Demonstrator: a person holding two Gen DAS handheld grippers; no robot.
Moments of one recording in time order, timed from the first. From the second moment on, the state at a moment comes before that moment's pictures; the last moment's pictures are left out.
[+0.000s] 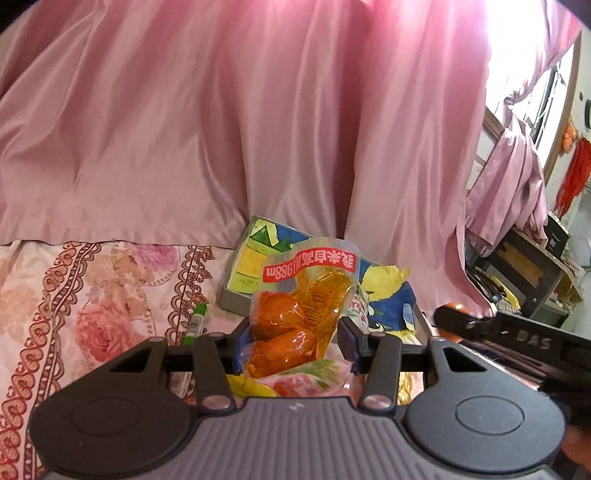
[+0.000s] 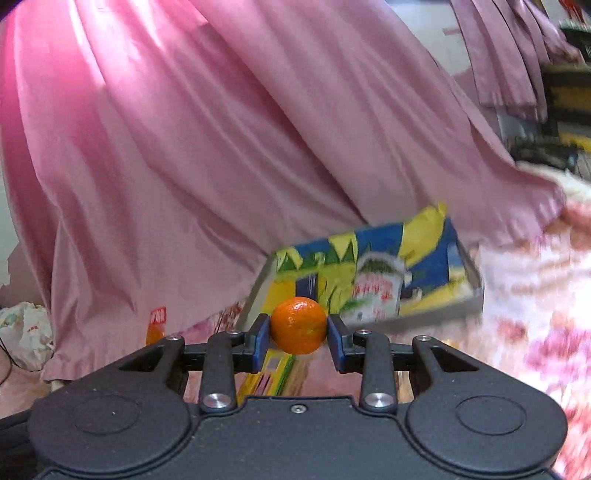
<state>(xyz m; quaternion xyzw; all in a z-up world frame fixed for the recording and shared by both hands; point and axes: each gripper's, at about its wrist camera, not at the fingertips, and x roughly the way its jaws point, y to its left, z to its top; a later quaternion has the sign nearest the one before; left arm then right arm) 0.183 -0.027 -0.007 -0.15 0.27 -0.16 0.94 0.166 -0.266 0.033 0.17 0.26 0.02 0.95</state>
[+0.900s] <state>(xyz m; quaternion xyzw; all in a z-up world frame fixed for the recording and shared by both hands) 0.371 -0.137 -0.035 -0.11 0.30 -0.19 0.93 0.291 -0.341 -0.020 0.09 0.23 -0.05 0.97</state>
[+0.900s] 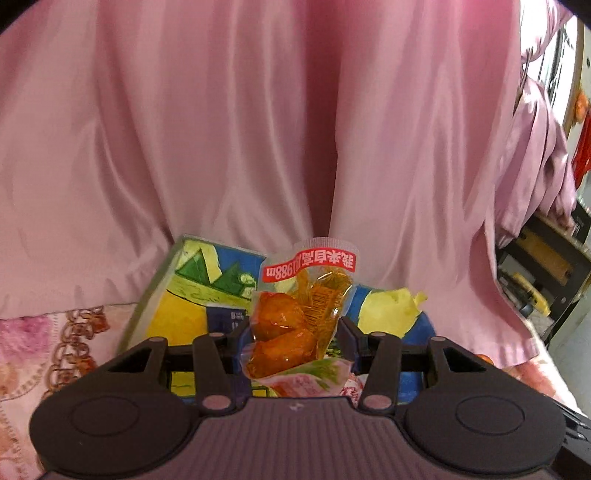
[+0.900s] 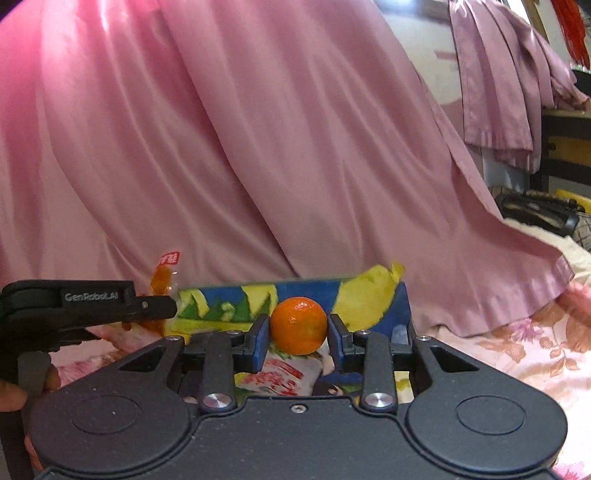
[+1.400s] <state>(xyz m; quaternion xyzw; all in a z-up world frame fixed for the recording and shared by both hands) 0.392 -0.156 -0.076 -0.10 0.35 -0.16 0.92 0.312 -0.347 -0.063 0.09 0.30 -0.05 0.95</state>
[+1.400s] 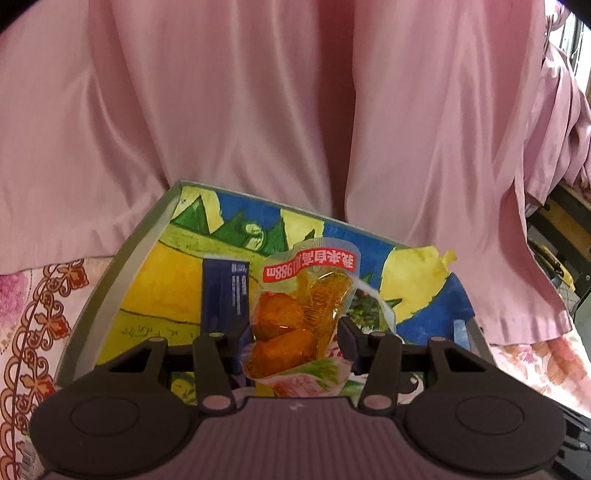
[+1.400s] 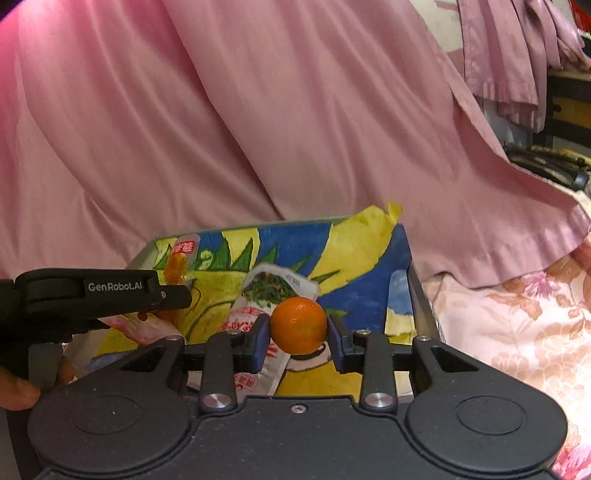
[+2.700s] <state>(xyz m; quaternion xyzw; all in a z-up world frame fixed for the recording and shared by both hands) 0.371 -0.145 -0.049 -0.11 0.34 -0.14 0.92 0.303 -0.348 -0.058 0.10 0.30 -0.06 0.95</state>
